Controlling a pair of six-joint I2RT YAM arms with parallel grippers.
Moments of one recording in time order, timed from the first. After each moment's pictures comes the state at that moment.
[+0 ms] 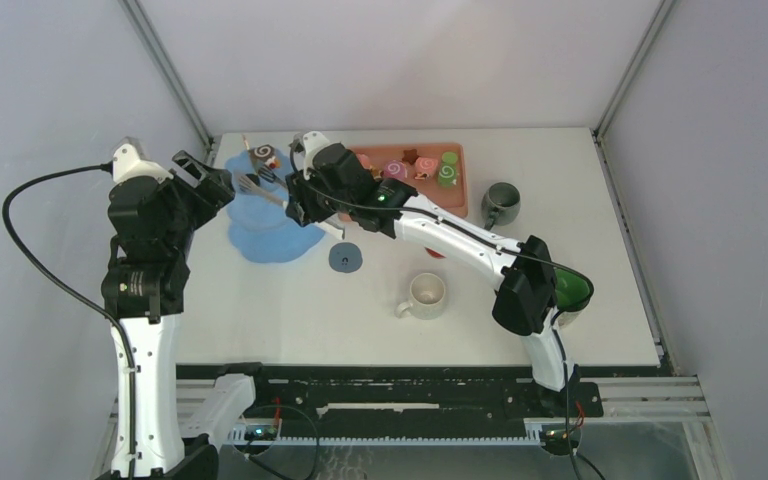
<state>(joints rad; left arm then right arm) 0.05 0.87 1.34 -0.70 -0.11 -0.53 0.97 2.06 2.04 -0.43 -0.03 0.32</state>
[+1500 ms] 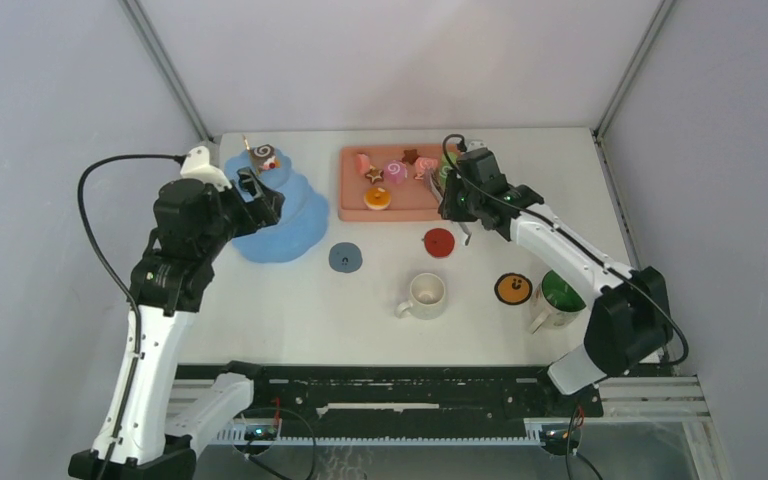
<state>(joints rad) -0.16 0.88 1.22 -0.68 -0.01 -0.40 0.51 1.49 1.26 -0.49 0.07 0.44</state>
